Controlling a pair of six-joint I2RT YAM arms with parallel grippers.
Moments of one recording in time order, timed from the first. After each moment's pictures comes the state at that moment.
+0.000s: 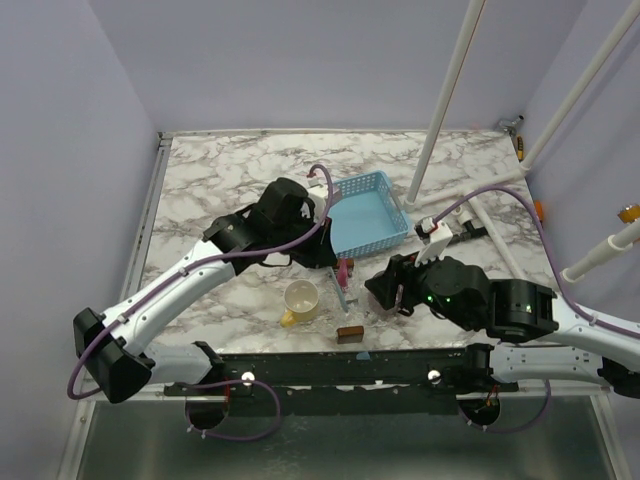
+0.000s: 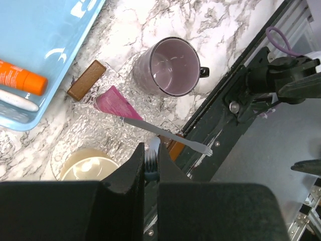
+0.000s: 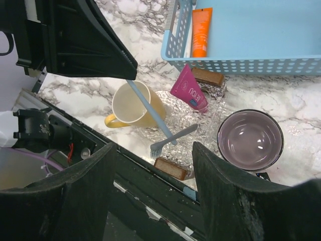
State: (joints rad) left arm -0.77 1.24 1.23 -0.69 0.35 -0.33; right arm 1.32 0.83 1.04 -0.70 0.56 0.71
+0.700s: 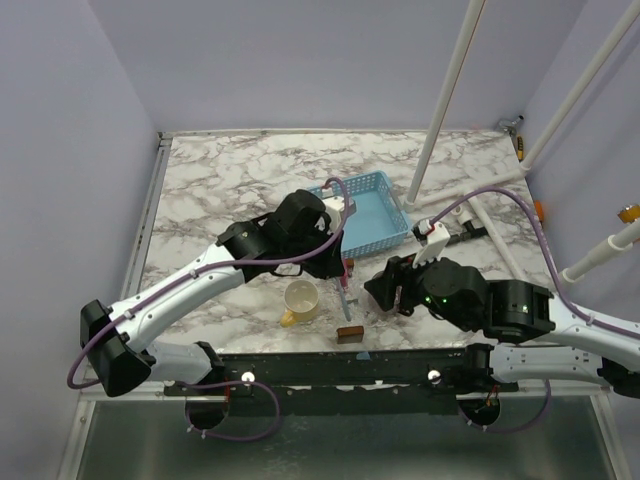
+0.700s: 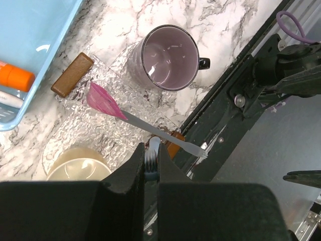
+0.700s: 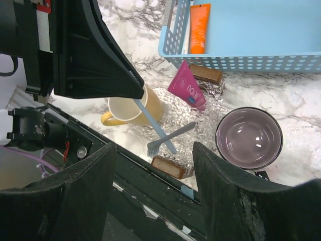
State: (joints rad) left arm -0.88 1.28 1.23 -0.69 0.25 -0.35; right arm 1.32 0.84 1.03 -0.70 0.56 0.71
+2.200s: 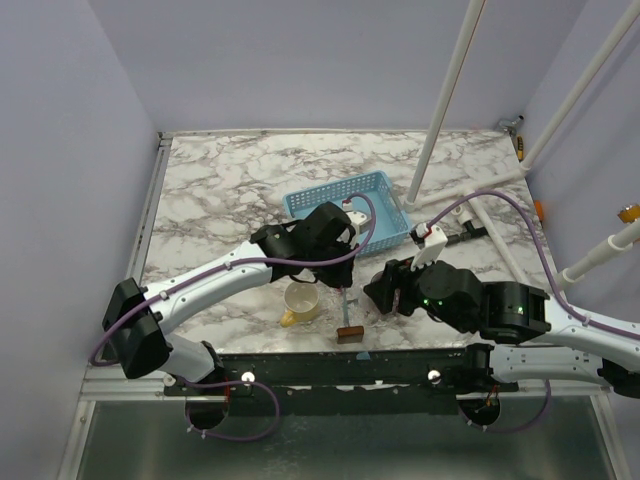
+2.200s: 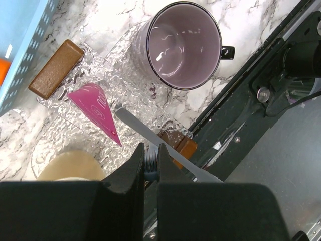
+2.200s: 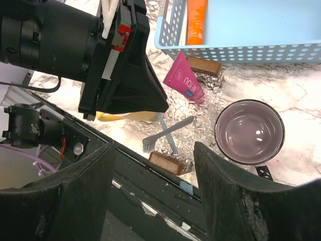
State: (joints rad) left arm -0.96 1.41 1.21 -0.66 0.19 -0.36; right arm 1.32 0.84 0.99 -0.70 0.55 0.73
